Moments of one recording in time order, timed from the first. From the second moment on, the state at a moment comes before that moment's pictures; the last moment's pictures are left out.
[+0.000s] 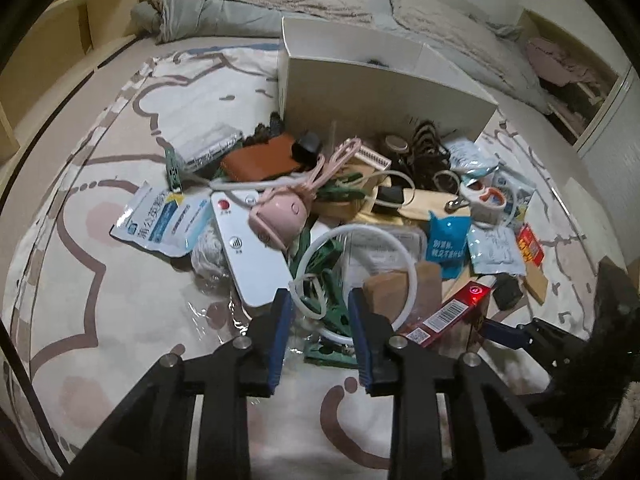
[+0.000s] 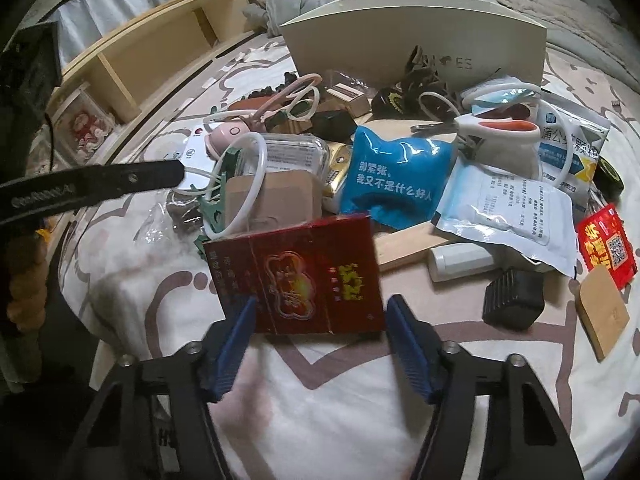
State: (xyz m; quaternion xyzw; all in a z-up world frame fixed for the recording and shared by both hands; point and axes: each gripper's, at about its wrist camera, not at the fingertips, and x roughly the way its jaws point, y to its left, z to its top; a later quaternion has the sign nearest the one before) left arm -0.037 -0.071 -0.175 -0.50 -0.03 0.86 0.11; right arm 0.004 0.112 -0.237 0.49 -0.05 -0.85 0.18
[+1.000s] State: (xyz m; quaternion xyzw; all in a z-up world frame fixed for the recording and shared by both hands) left arm -0.043 -0.079 -0.154 -0.49 -0.07 0.86 0.12; right arm 0.002 0.089 -0.238 0.47 -0.07 -0.87 0.16
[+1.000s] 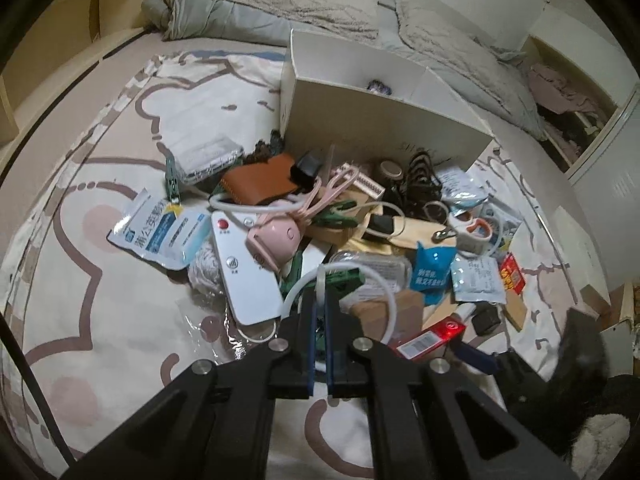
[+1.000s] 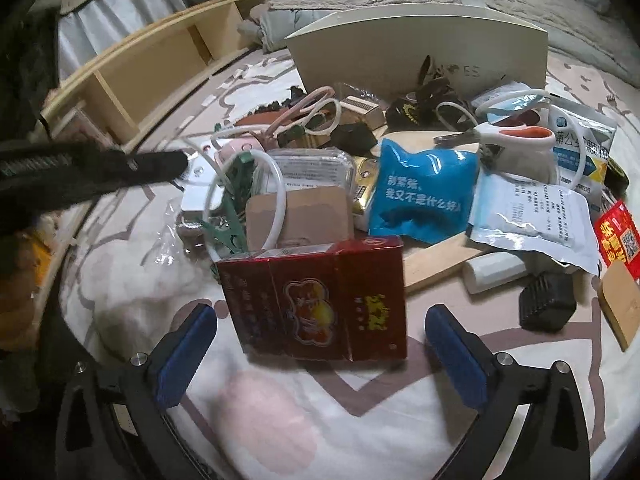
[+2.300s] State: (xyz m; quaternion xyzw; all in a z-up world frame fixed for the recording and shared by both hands) left arm -0.038 -0.074 -0.099 -0.42 -0.07 0.89 0.14; right arm -0.007 0.109 -0.213 0.46 -0.10 -0.87 0.14
